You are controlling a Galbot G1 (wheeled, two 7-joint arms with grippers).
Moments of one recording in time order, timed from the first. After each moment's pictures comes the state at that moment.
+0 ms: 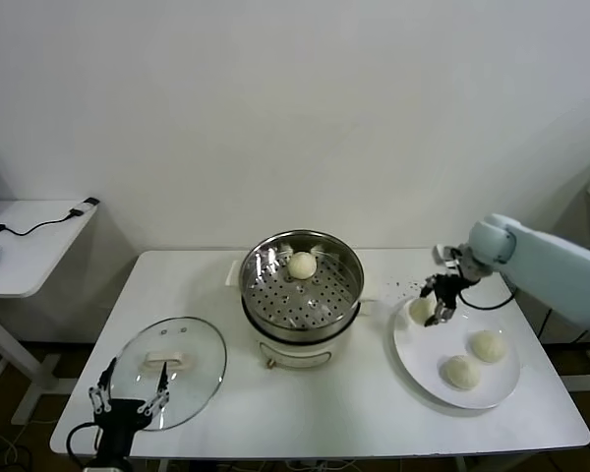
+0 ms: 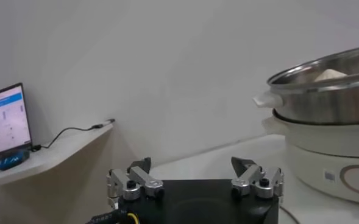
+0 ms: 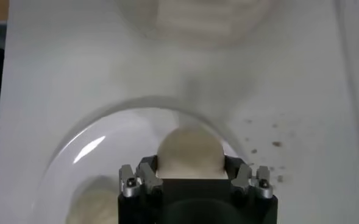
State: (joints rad) left arm 1.79 -1.51 -0.72 -2.09 0.14 -0.08 0.00; right arm 0.46 0.79 -1.28 1.03 0.40 -0.18 -1.12
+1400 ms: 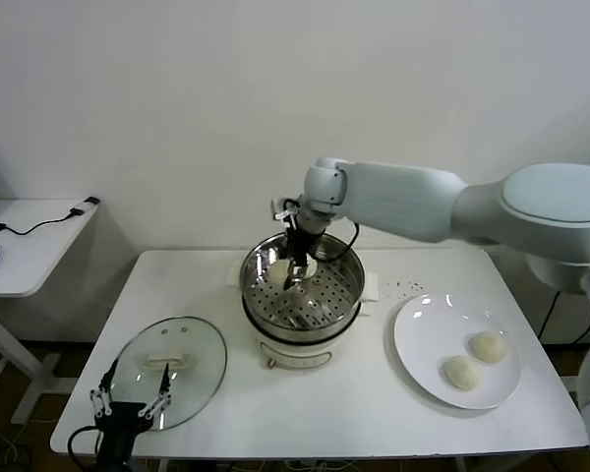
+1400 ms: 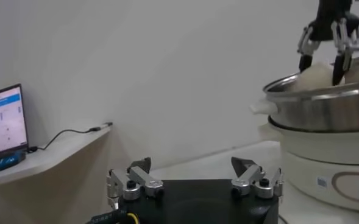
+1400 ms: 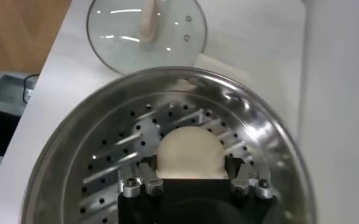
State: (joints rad) left arm 1.81 -1.50 -0.72 -2.08 0.10 -0.12 0.00; right arm 0.59 1.41 -1.55 0.98 0.82 -0.33 -0.93
